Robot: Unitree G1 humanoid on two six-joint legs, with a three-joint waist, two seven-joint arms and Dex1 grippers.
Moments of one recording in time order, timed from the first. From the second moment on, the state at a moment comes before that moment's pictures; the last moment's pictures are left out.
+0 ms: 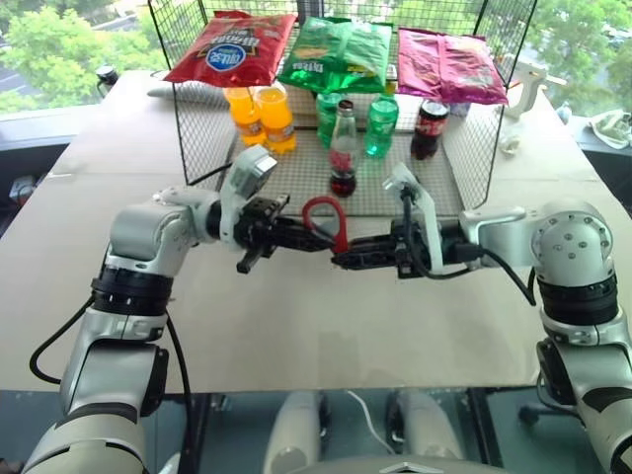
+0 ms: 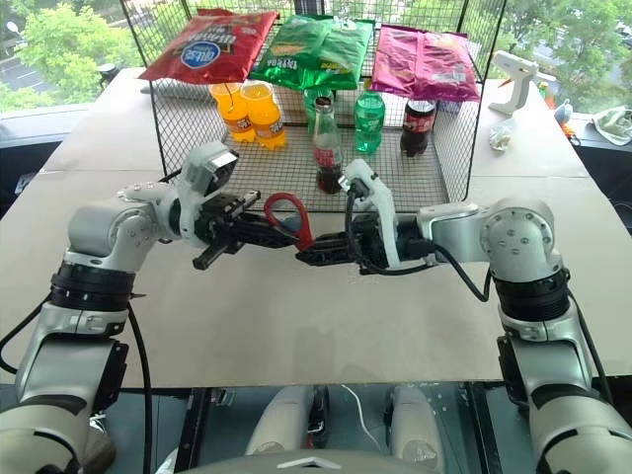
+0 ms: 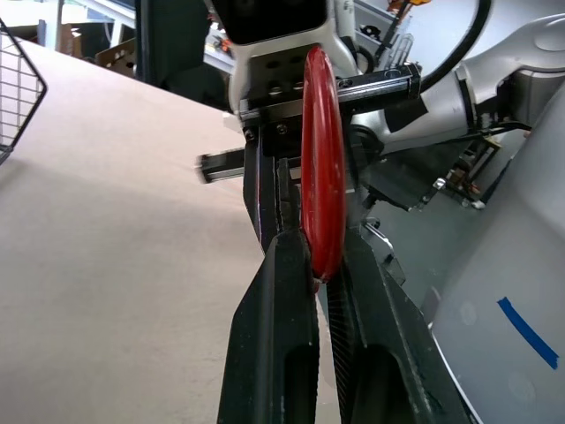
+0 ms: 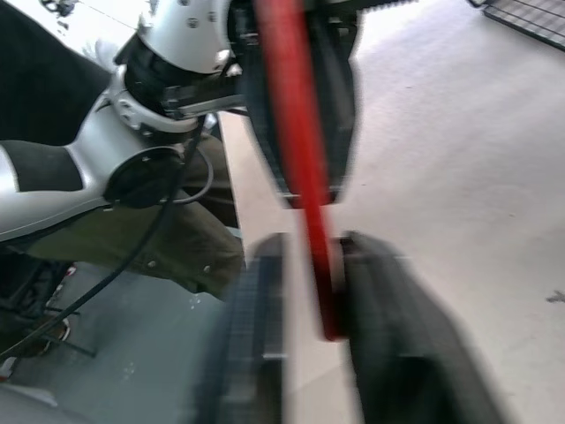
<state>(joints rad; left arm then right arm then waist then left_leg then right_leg) -0.74 0.70 -0.09 0.13 -0.67 0.79 -1.60 -0.80 -0.44 0.07 -0.24 1.29 1.40 0.39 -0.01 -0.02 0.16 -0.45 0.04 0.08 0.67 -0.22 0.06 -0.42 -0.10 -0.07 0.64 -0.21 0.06</state>
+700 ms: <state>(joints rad) -0.64 0.69 0.04 0.09 -0.69 0.81 -1.41 -0.61 -0.49 0.06 -0.44 1.15 1.33 0.35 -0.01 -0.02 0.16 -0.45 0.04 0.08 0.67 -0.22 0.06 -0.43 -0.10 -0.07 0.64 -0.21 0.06</state>
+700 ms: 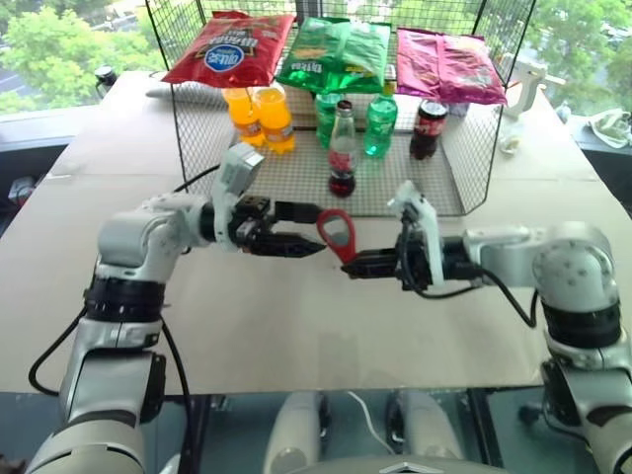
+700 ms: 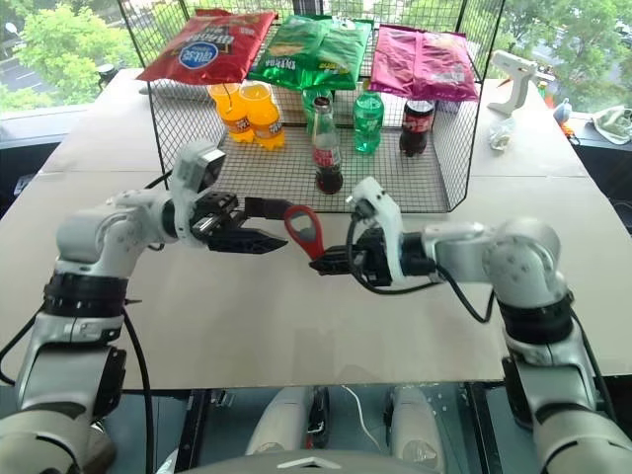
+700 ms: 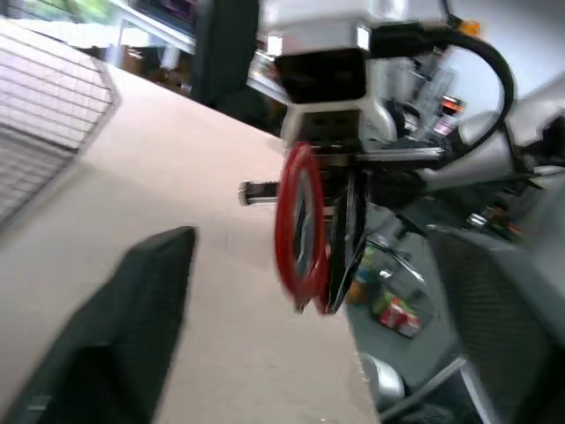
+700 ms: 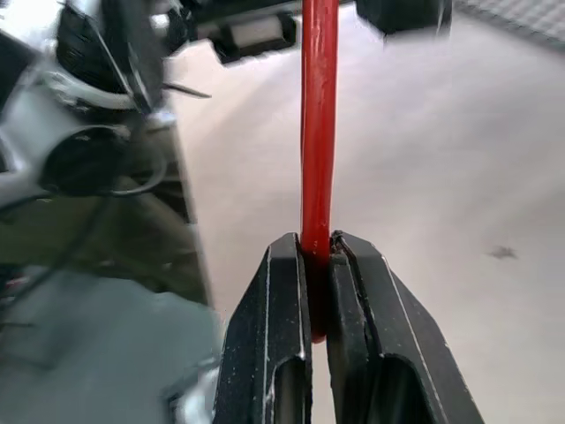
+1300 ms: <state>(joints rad) -0.75 0.35 0.03 0.28 -0.30 0.38 -0.69 -0.30 -0.43 -0.09 -0.71 1.00 1.15 0.05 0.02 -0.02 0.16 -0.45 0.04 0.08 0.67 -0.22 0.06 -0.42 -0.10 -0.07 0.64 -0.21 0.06</state>
